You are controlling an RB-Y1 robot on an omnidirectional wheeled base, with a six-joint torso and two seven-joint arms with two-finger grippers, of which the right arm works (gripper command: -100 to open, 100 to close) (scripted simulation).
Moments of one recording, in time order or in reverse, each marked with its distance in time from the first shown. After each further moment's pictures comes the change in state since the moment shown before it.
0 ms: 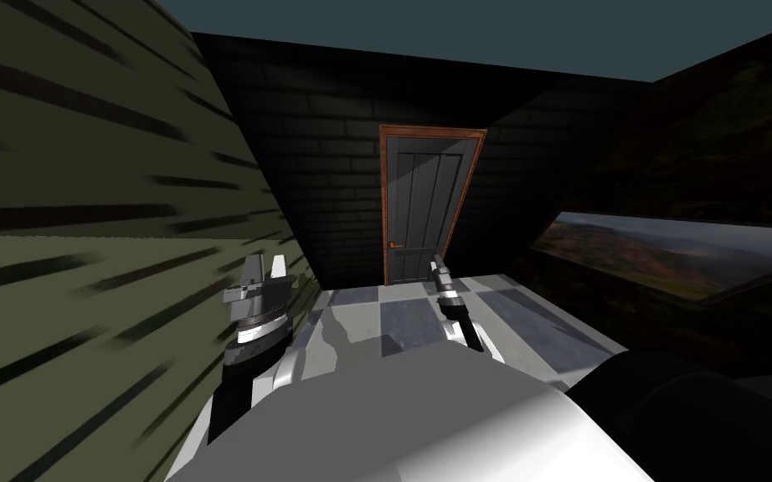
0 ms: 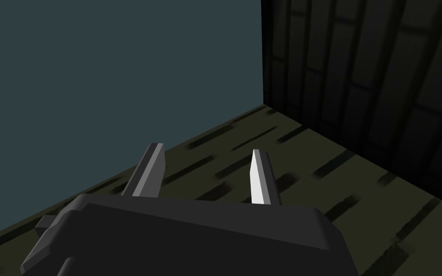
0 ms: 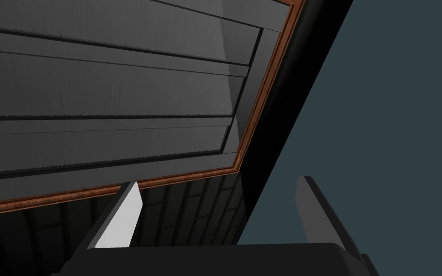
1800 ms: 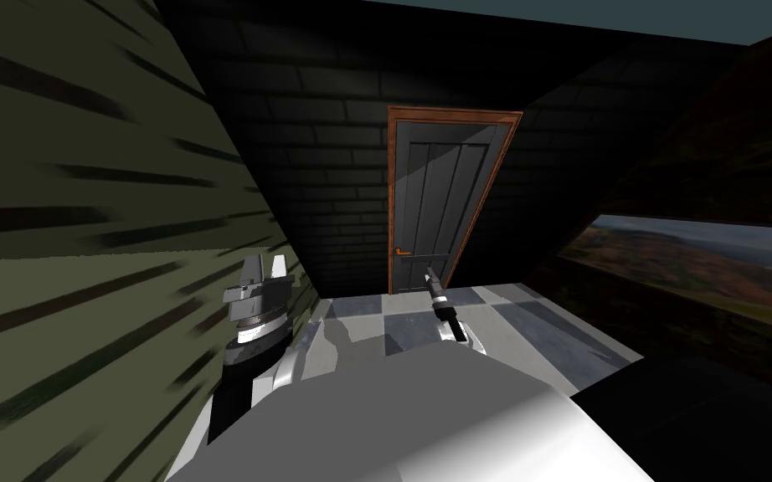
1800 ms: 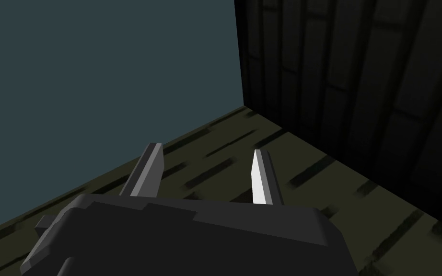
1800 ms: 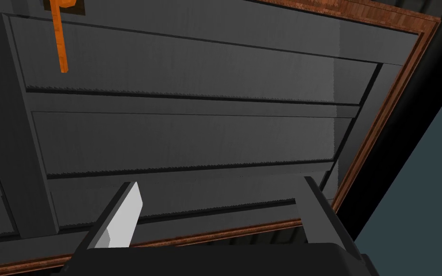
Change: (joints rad) arm -0.185 -0.056 -0.050 0.511 0.019 -0.117 -0.123
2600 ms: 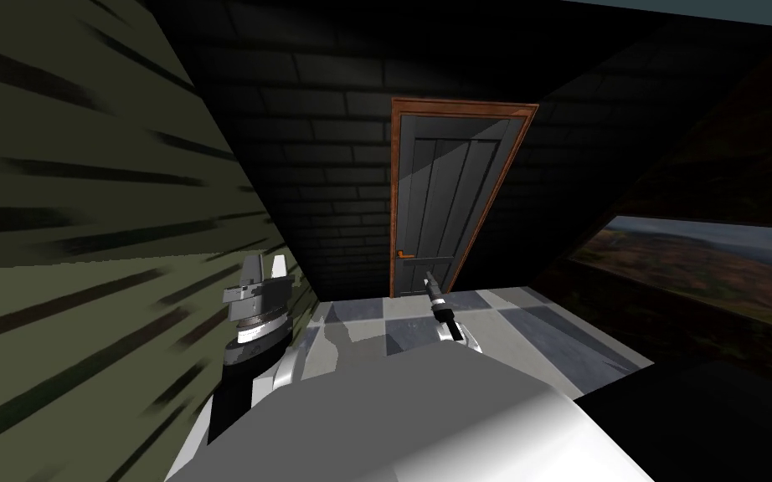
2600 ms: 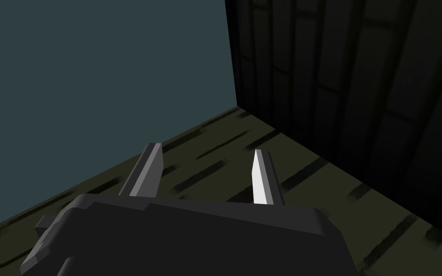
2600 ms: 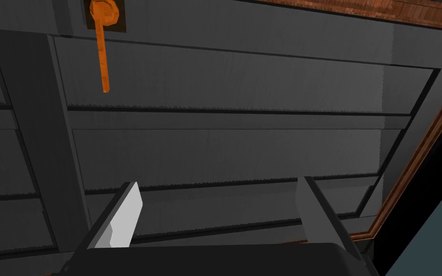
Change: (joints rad) arm -0.077 -0.015 -0.021 0.205 0.005 -0.052 -0.044
